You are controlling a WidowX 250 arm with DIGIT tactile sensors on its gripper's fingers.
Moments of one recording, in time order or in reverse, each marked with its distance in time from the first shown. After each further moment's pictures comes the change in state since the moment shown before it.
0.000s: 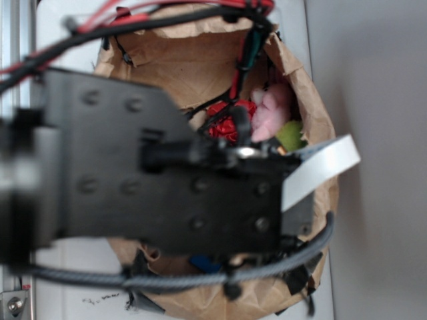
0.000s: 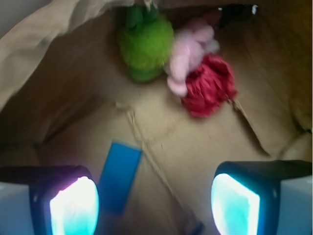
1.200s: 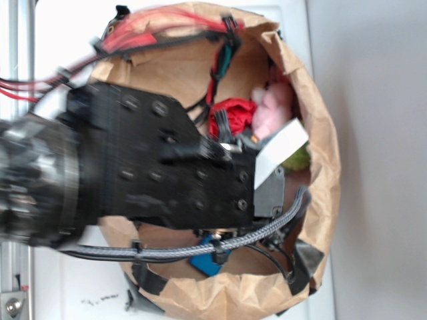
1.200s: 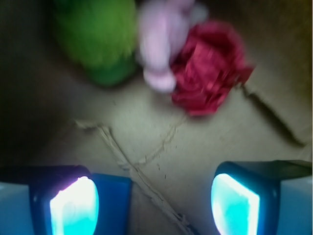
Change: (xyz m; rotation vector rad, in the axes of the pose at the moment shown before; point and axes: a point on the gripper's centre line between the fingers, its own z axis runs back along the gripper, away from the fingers) arm -0.028 -0.007 -0.042 -0.023 0.023 0.107
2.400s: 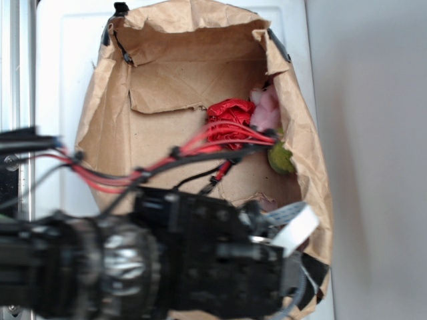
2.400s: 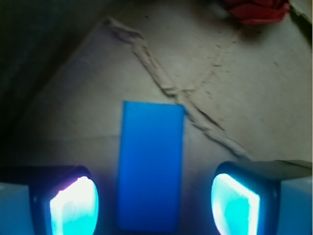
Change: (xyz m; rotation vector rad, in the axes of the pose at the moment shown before) arm -0.041 -0.043 -0.016 0.003 0.119 0.062
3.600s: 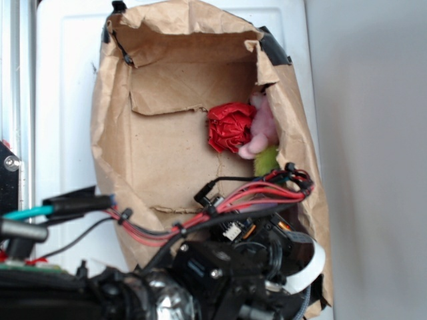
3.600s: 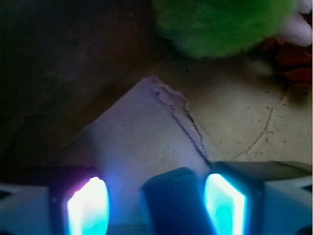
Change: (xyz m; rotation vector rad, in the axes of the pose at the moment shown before) arm -0.002 -0.008 -0.041 0.044 -0.156 -0.145
